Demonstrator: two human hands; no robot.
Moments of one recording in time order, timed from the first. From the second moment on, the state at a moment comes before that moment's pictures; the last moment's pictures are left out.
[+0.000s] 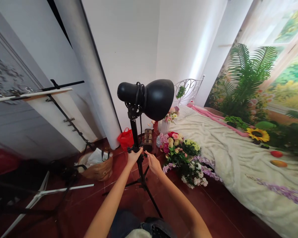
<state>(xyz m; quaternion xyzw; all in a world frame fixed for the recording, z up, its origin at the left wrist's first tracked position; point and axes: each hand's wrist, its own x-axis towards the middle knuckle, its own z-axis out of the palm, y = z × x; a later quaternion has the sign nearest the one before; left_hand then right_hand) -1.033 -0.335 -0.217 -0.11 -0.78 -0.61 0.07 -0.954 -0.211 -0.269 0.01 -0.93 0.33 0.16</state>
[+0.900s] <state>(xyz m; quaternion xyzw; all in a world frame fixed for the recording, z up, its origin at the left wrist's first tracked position) -1.033 -0.330 -0.222 -0.08 -0.79 -0.60 0.09 -0.995 -0.209 -0.267 -0.15 -0.81 0.55 -0.11</state>
